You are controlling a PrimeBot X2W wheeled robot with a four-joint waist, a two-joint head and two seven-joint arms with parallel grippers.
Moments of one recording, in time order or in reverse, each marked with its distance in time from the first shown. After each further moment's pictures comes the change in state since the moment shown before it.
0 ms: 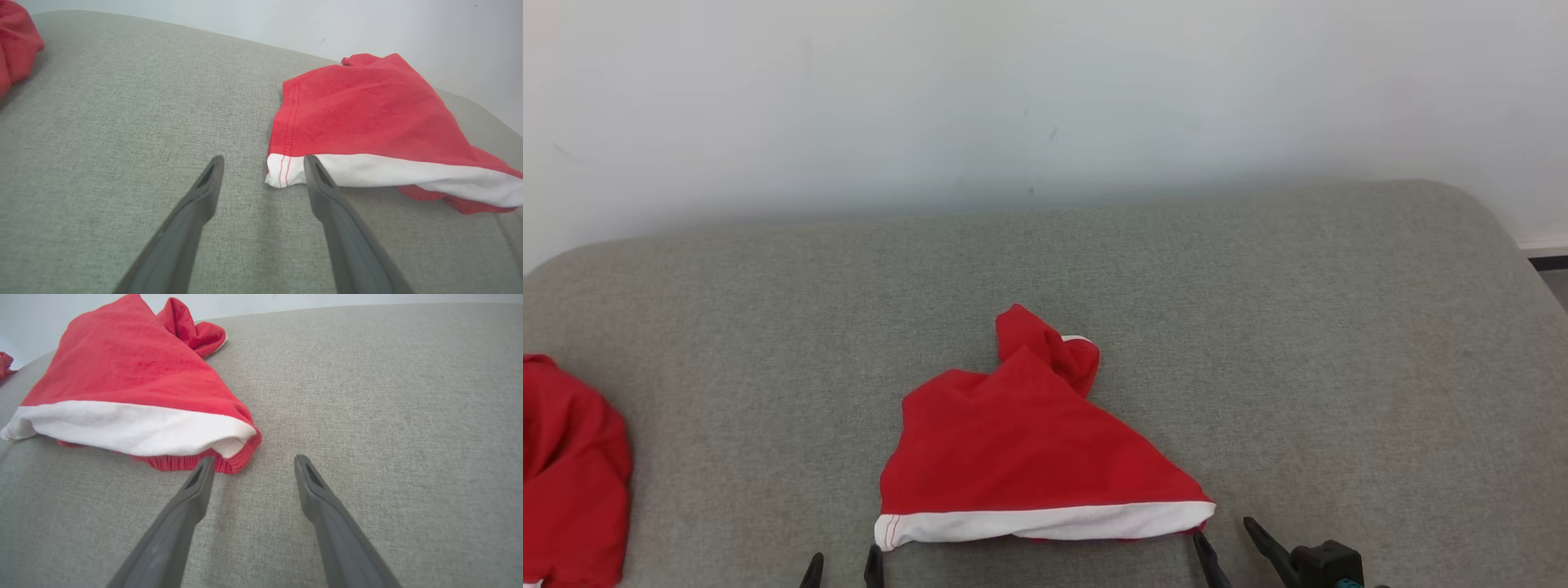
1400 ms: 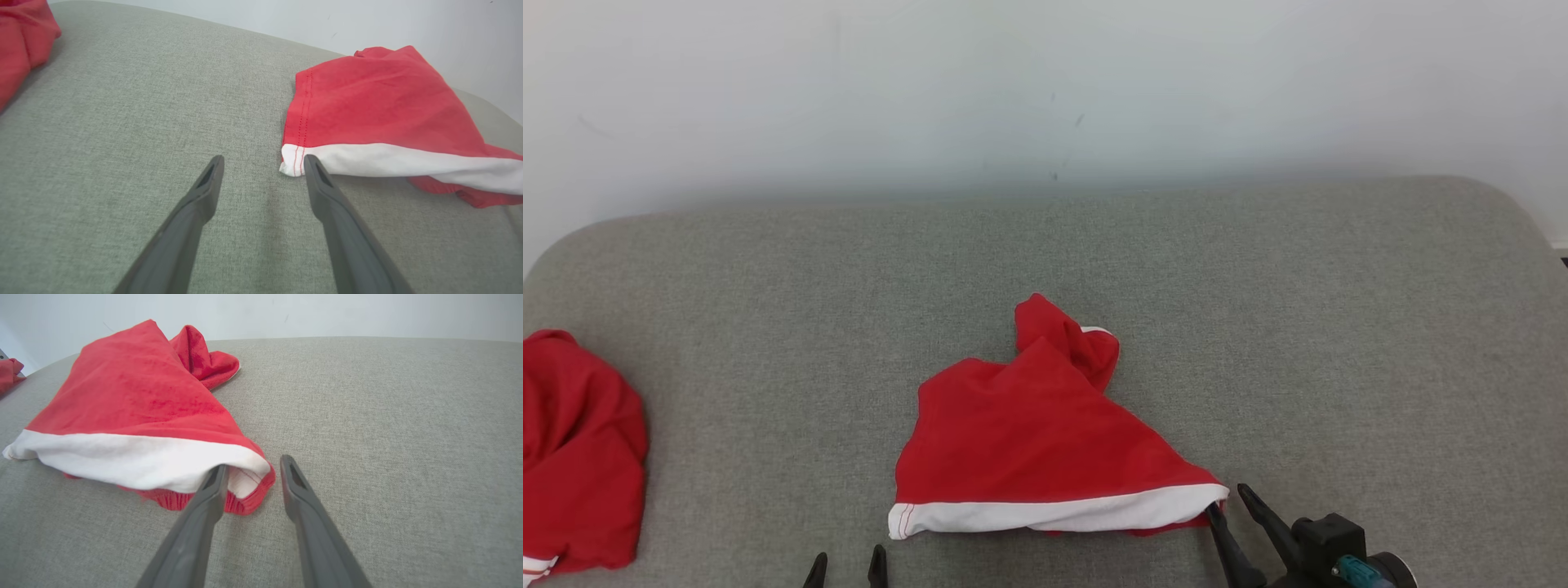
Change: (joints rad) left arm 0.001 0.000 -0.008 -0.005 0.003 0.002 0.000; right arm -0.027 0.010 -0.035 -0.048 -0.061 0.000 0.000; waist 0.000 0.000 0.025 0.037
